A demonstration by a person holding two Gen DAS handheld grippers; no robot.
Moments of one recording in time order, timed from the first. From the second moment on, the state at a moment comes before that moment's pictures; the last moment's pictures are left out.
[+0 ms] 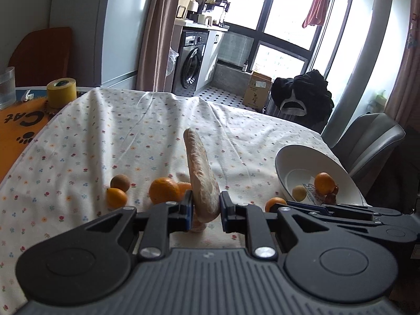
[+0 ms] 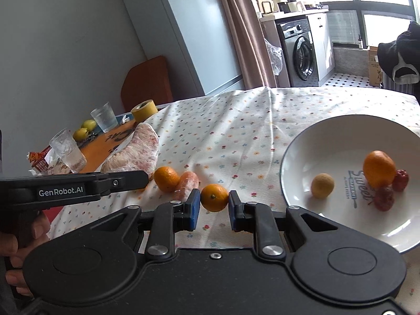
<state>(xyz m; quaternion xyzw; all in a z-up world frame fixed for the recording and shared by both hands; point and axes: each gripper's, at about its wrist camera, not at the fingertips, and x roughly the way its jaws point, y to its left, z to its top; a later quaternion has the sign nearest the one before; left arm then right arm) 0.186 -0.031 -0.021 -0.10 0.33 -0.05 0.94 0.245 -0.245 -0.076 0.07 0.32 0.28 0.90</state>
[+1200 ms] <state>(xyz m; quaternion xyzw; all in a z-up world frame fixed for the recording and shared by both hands) 0.236 -0.166 -0.037 -0.04 0.35 -0.17 0.92 0.255 -0.376 -0.094 0.14 0.32 0.15 0.93</state>
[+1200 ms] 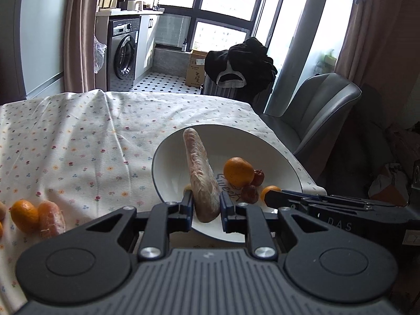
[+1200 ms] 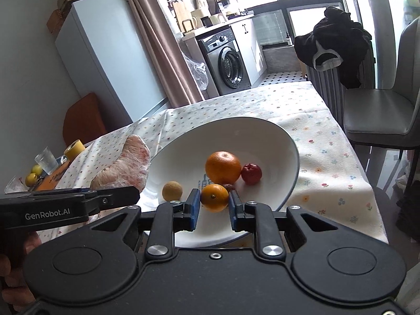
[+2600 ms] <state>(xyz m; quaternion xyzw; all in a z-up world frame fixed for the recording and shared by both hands) 0.213 -0.110 -0.013 -0.02 0.31 -0.12 0.94 0.239 -0.332 -0.073 0.11 0.29 0.18 0.94</state>
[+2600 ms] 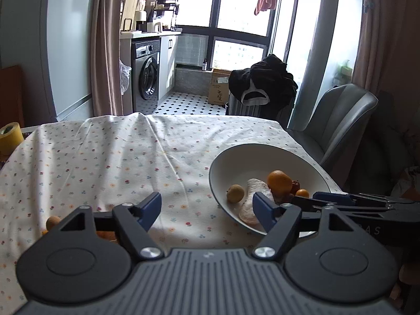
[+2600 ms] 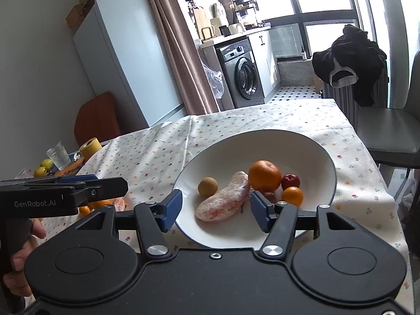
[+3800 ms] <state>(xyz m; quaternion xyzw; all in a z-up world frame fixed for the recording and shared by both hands) 0.177 0.069 -0.028 -0.10 0.32 0.07 0.94 0.248 -0.232 -0.064 0.05 0.31 0.25 0.92</state>
